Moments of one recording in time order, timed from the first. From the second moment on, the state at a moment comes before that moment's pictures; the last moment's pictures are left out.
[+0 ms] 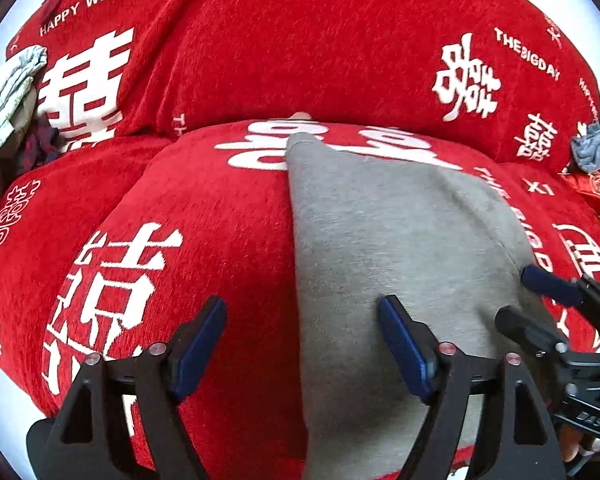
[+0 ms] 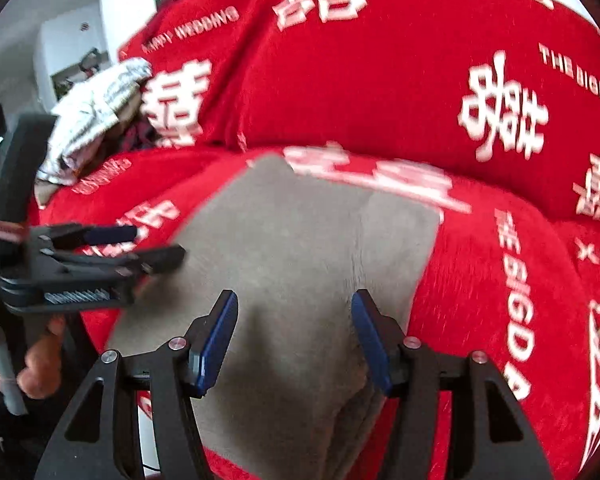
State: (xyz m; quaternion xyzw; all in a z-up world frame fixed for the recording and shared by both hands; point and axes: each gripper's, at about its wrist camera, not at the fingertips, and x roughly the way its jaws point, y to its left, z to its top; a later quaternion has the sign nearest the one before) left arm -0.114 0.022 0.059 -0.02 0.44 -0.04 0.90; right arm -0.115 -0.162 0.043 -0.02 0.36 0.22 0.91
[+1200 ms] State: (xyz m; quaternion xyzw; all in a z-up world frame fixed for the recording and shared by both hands) left arm -0.079 -0.018 0.060 0.06 0.47 -0.05 0.88; right arm -0.093 -0.162 0.045 -0.02 0.39 0.30 0.87
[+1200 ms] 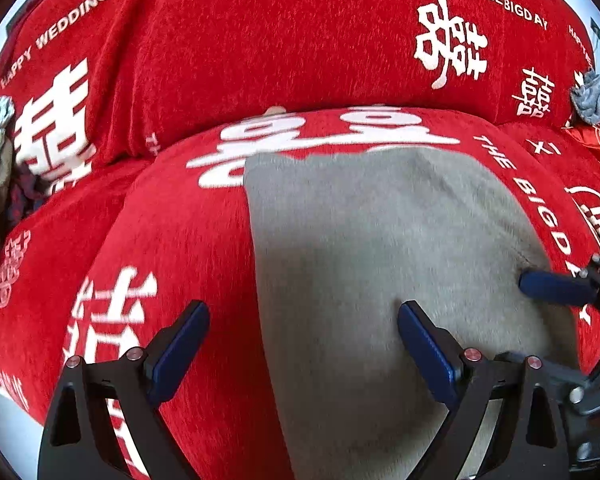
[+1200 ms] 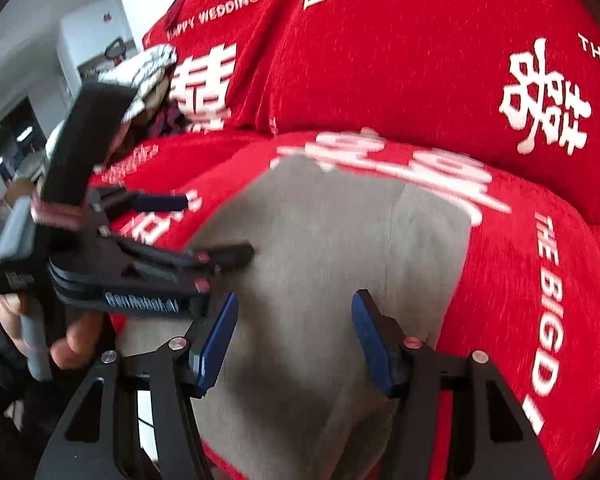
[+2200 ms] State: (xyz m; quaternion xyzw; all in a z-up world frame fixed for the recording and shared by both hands) left arm -0.145 -0.029 0.073 0.03 0.41 -0.01 0.91; right arm -0.142 -0.161 0.045 -0.04 0.42 0.15 0.90
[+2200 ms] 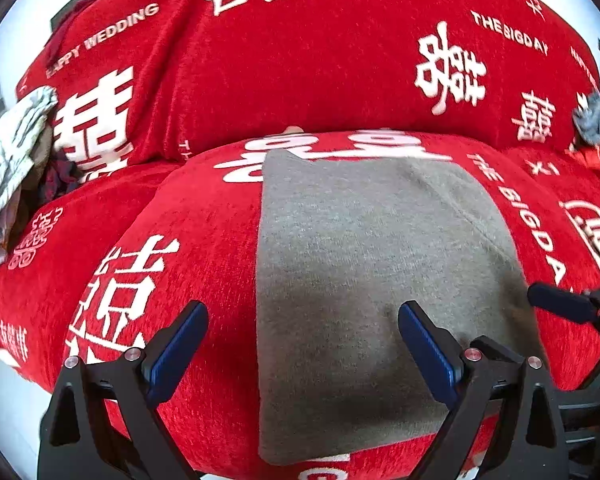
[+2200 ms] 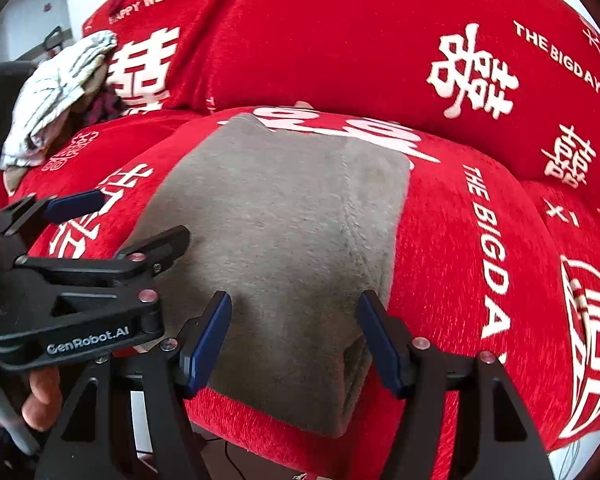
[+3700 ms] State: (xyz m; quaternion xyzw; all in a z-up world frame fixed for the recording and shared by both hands) left arm -0.170 -0.020 0.090 0.01 0.38 0.00 0.93; right arm -0.150 -0.146 0.051 -0.07 0.40 0.12 0.91
